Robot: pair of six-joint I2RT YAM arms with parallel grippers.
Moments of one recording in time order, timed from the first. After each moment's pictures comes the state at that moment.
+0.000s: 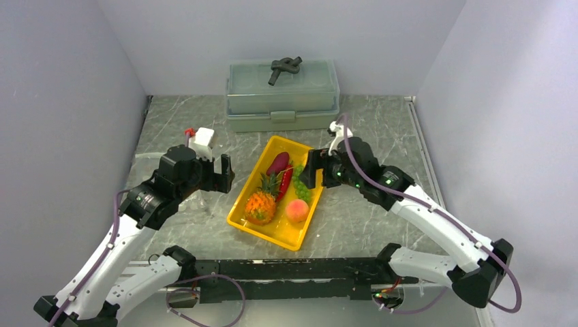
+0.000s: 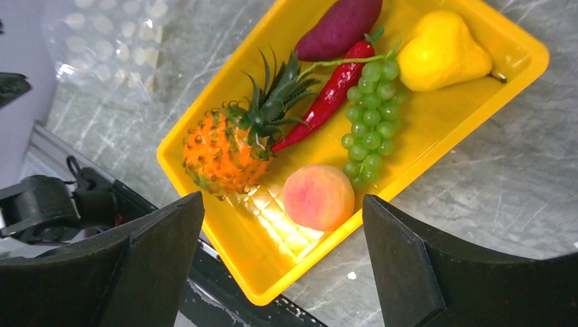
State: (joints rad) left arm -0.53 0.80 1.00 -0.73 -0.13 -0.21; right arm 0.72 1.04 1.04 -0.57 -0.01 0.51
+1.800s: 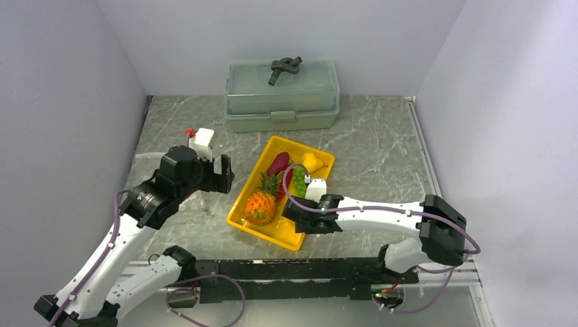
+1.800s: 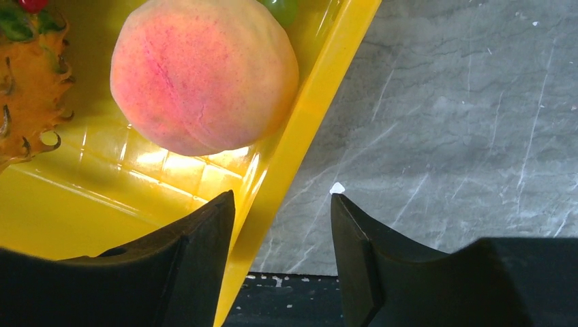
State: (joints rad) left arm -0.53 0.80 1.00 -0.75 -0.14 -0.23; right arm 1.19 1.41 0.88 -0.77 0.44 1.14
